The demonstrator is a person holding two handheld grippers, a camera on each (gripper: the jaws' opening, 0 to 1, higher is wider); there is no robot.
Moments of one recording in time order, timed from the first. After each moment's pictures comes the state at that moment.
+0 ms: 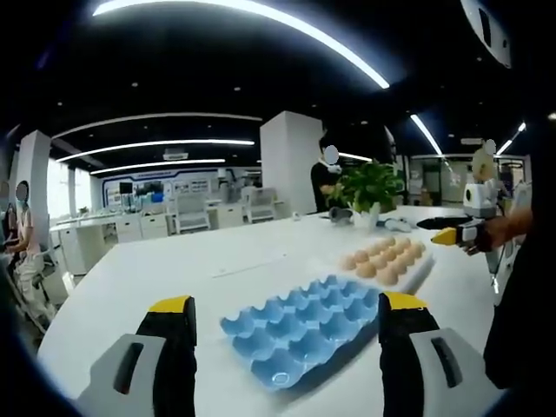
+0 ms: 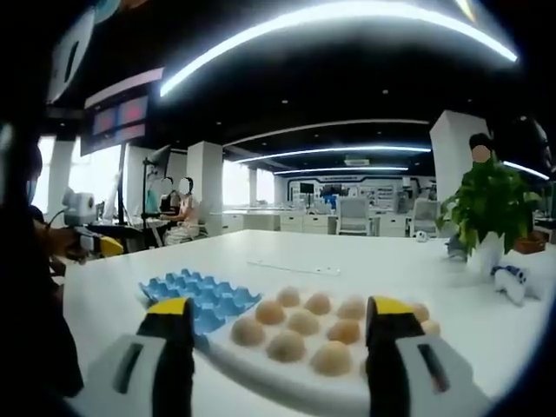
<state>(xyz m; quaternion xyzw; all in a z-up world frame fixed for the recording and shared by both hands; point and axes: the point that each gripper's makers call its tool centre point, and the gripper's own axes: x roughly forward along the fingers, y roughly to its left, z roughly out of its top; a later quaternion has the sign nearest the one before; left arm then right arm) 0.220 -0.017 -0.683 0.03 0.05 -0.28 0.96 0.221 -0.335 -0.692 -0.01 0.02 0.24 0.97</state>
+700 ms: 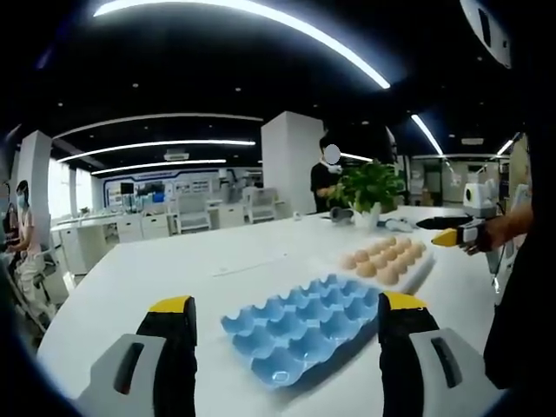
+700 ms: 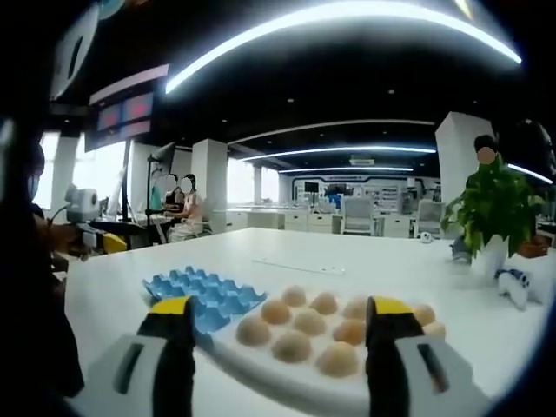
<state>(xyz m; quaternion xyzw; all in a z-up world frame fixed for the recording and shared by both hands) 0.218 -0.016 -0.684 0.03 0.05 -0.28 0.96 0.221 -0.326 -0.694 -0.02 0.03 0.25 0.97</state>
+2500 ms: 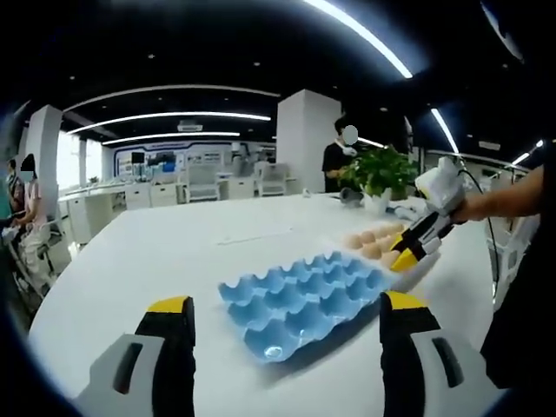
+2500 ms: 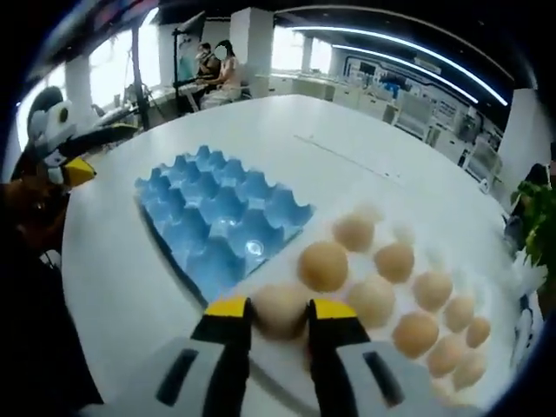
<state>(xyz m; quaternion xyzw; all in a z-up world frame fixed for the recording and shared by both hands) 0.215 -0.015 -0.713 0.01 0.12 -0.25 0.96 0.263 -0.257 -0.785 -0.17 0.34 0.33 0.86</state>
